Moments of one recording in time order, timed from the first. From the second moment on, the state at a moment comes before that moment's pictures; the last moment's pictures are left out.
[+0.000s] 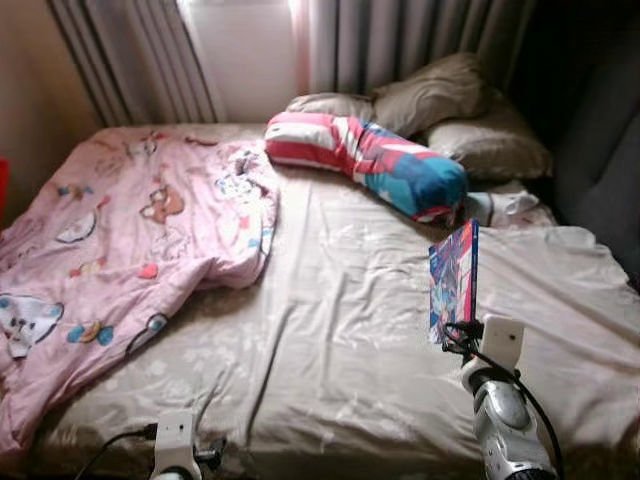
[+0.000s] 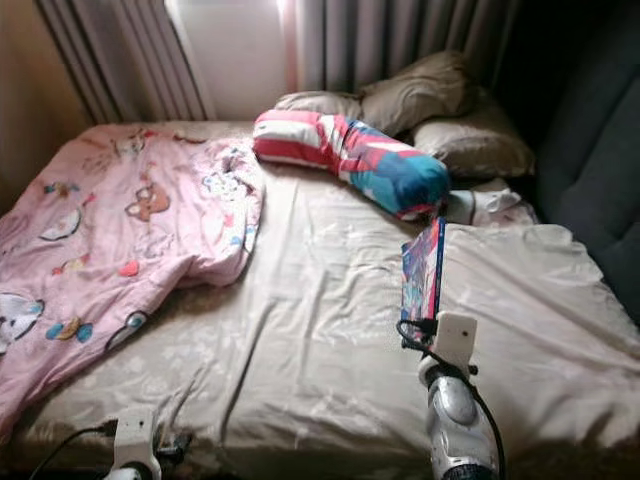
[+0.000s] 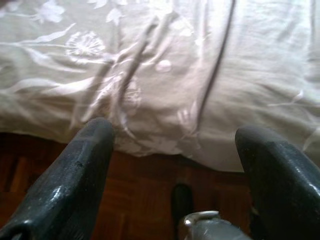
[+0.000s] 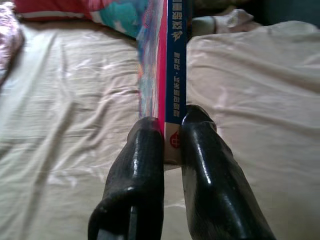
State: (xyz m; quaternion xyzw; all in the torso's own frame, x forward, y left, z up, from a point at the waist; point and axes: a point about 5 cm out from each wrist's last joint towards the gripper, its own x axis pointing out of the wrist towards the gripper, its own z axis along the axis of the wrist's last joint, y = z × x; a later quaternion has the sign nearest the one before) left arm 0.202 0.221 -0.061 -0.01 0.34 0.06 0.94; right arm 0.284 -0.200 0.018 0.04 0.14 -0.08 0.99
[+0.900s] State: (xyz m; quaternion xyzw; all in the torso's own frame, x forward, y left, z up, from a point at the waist) left arm 0.198 0.222 -0.063 -0.01 0.34 0.07 0.94; right arm 0.286 -0.197 0.019 0.04 0.14 -0.07 0.99
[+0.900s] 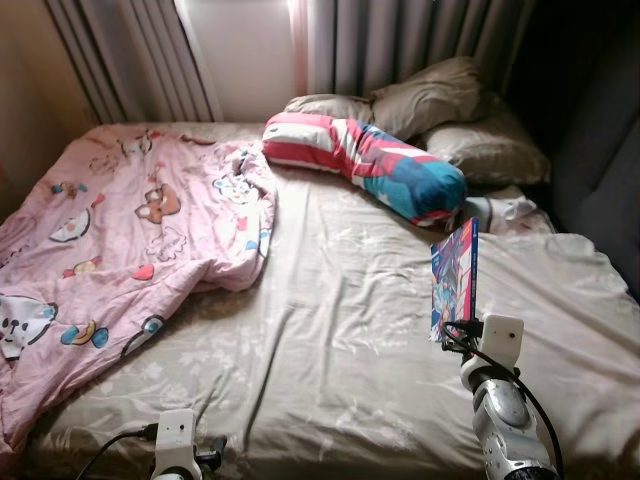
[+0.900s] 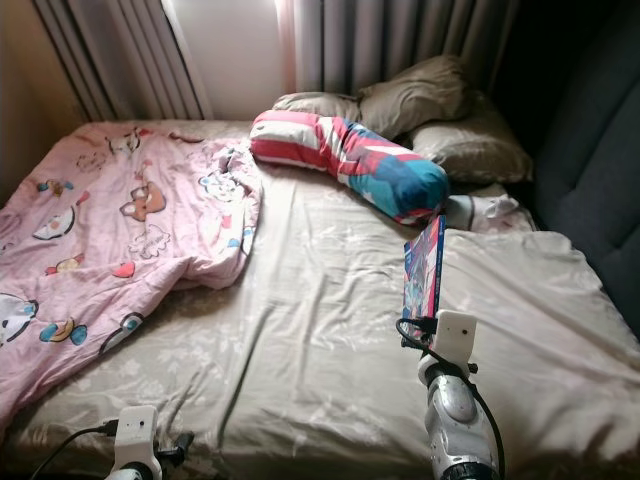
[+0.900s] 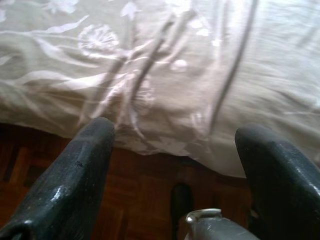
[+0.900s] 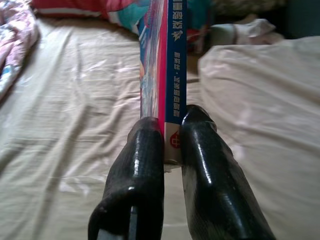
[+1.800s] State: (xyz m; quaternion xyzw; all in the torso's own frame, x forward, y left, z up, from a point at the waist) left arm 0.195 0.221 -0.065 -0.01 0.35 0.07 0.94; right arm 0.283 -0.193 0.014 0.04 0.15 -0.05 0.99
